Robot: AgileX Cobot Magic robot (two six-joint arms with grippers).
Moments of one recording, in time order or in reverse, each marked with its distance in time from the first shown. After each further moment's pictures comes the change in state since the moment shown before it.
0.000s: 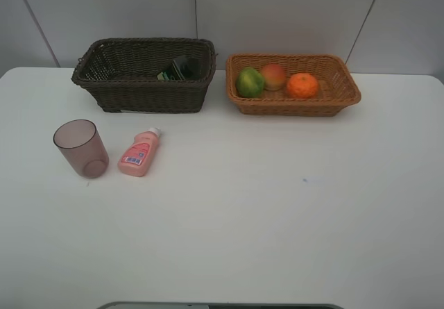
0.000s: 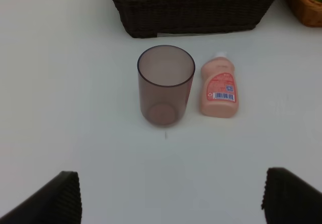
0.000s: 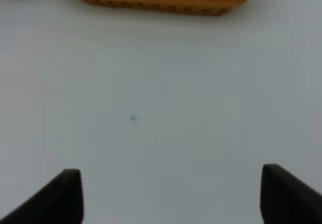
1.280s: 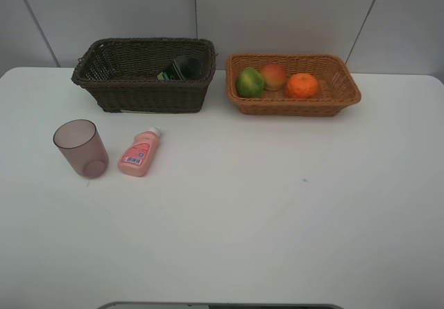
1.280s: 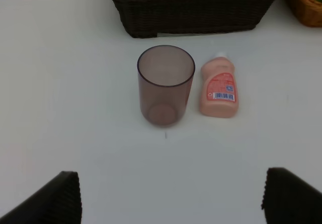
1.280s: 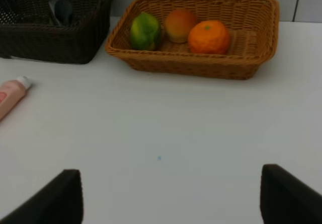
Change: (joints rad) left arm 0.000 0.000 0.000 0.000 0.000 0.000; right arm -0.025 -0.606 0.275 0.078 -0.065 -0.060
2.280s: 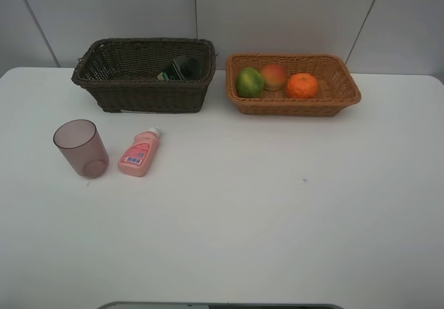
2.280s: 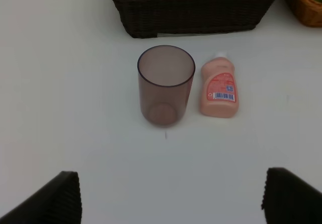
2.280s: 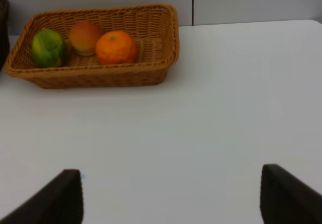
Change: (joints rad) left arm 0.000 0.000 0.000 0.000 0.000 0.000; right arm -0.216 -0.002 0.000 -0.078 0.000 -0.001
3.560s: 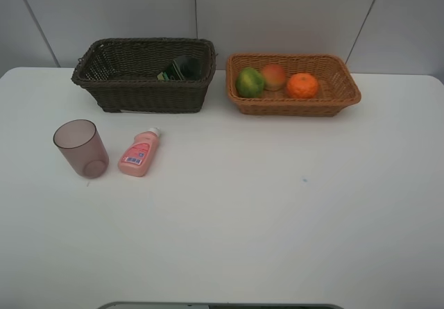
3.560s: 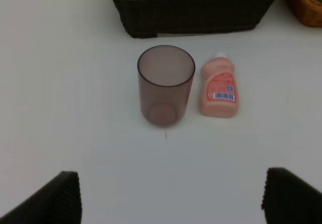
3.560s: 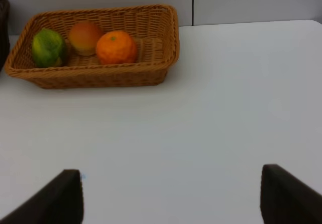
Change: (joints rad) left arm 0.000 0.000 0.000 0.000 0.000 0.000; right arm 0.000 0.000 0.000 0.000 0.000 0.000
